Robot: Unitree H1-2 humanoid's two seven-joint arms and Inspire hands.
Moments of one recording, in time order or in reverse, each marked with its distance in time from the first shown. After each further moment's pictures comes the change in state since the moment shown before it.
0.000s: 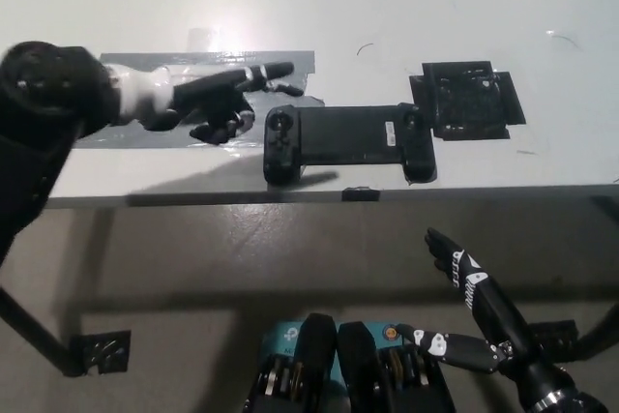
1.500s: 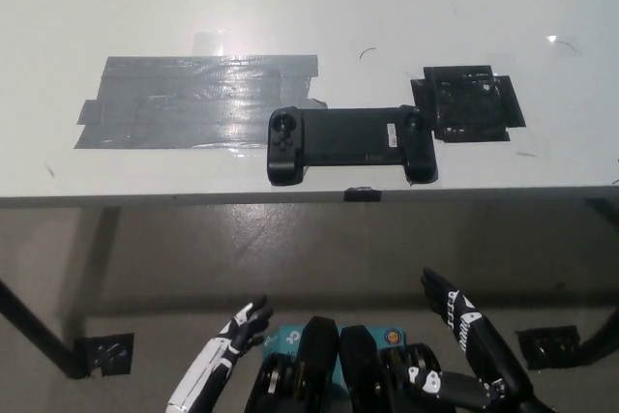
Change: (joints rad) left_arm 0.985 -0.486 0.275 -0.152 0.216 -0.573 0.604; right_arm 0.095 0.045 0.000 0.021 0.002 0.001 -0.005
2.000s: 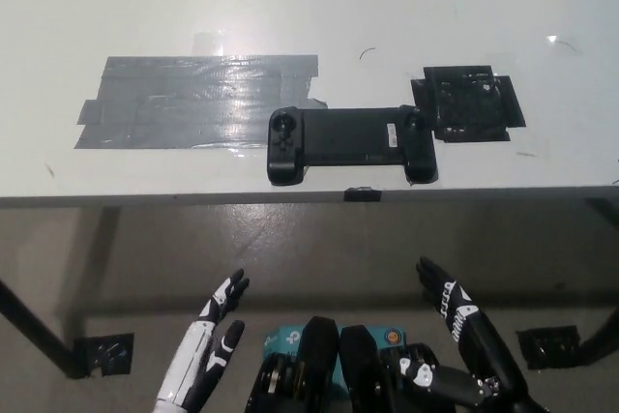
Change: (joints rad) left_arm -0.011 0.021 -0.045 0.033 0.125 -0.230 0.247; right_arm 0.015 0.048 0.000 -0.046 -0.005 -0.054 -0.022
